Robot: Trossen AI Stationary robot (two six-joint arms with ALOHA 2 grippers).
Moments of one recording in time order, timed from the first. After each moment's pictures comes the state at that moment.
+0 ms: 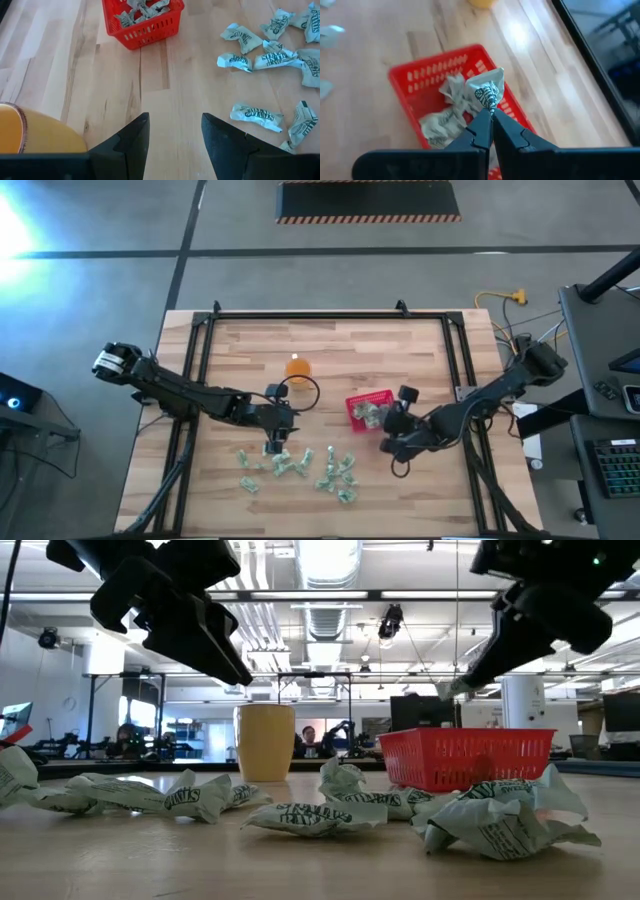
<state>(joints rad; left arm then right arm) -0.28 1.36 0.78 -0.17 -0.29 -0.05 0.51 1.44 0.84 -0.63 0.79 0.61</state>
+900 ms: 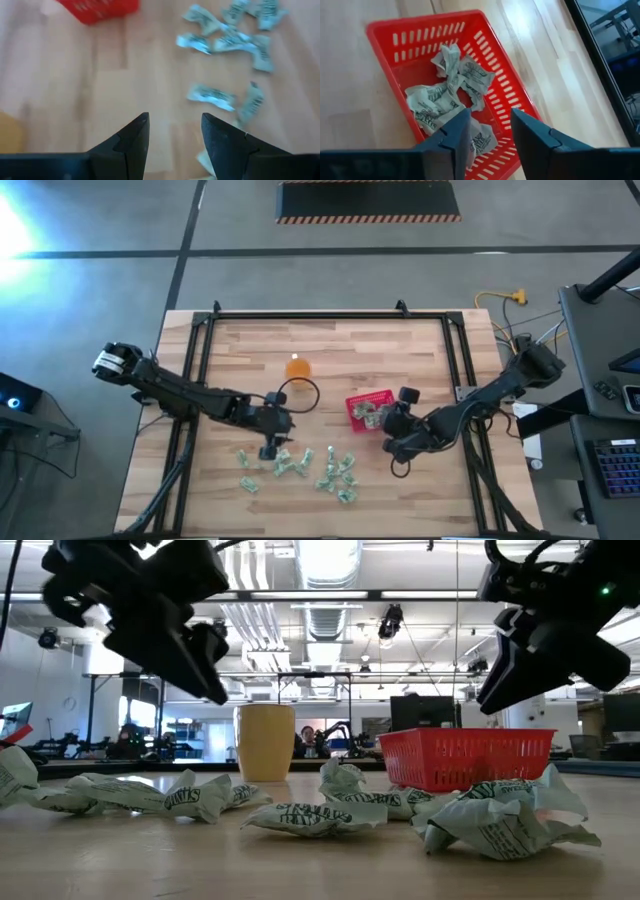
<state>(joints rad) -0.29 1.36 0.74 -0.17 -0.11 -0.15 0.51 1.47 0.79 -0.62 0.77 0.58</state>
